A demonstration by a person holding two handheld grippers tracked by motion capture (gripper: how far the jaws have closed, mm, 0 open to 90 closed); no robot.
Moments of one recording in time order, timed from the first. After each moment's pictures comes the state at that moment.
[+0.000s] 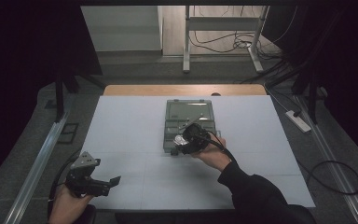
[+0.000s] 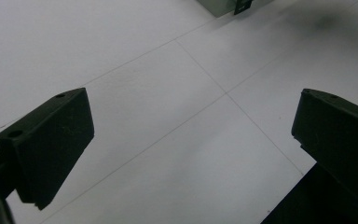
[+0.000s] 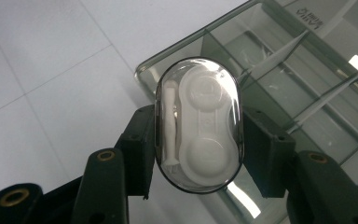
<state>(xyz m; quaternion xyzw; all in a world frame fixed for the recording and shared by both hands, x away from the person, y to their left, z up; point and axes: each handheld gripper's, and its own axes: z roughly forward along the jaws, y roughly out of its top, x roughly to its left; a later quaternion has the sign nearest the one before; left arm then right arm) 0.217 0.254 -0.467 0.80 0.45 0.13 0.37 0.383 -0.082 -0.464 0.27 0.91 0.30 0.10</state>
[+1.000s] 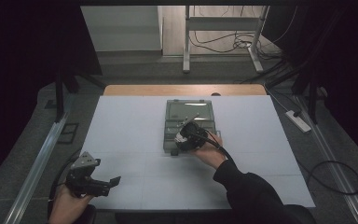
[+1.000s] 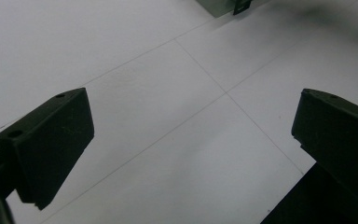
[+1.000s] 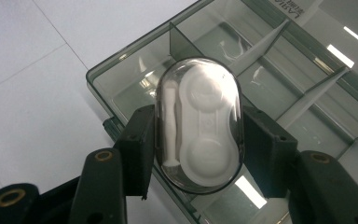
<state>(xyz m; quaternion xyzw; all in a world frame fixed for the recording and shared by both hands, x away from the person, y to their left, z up) 0.217 0.254 -0.467 0.80 0.45 0.13 0.37 0.399 -0.075 -0.481 0.29 0.91 0.28 0.13</state>
